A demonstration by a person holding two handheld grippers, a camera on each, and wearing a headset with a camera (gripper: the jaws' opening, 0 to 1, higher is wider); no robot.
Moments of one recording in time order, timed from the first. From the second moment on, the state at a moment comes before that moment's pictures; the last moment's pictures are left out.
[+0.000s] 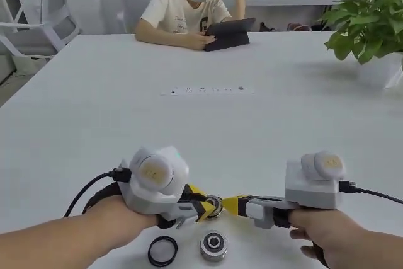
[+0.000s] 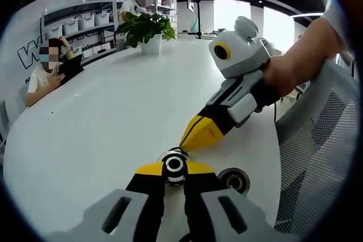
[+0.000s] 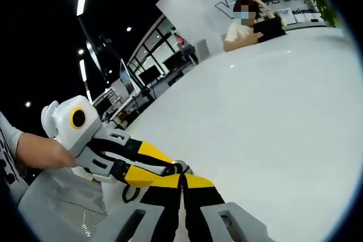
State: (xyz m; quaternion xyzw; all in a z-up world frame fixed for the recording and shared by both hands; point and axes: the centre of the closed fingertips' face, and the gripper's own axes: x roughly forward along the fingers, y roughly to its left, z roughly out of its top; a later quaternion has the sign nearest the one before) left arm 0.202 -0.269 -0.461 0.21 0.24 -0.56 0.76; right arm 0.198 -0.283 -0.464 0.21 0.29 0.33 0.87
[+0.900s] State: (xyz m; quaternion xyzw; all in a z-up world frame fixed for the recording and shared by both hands) left arm 0.202 -0.269 -0.461 0.22 0.23 -0.55 0.77; right arm 0.194 -0.267 -0.454 0.19 0.28 0.36 0.87
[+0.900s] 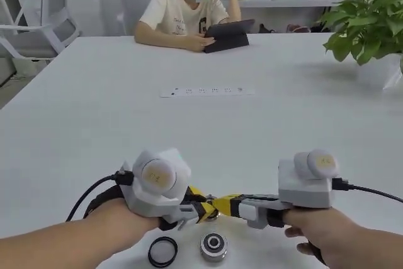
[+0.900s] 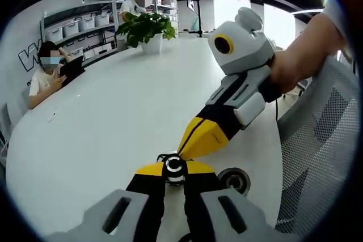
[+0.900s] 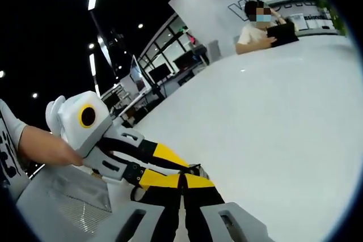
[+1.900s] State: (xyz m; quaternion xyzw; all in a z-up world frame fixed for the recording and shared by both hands) left arm 0.198 -0.267 -0.461 0.21 0.24 -0.57 0.76; right arm 0.194 -0.277 -0.453 0.21 0.28 0.35 0.87
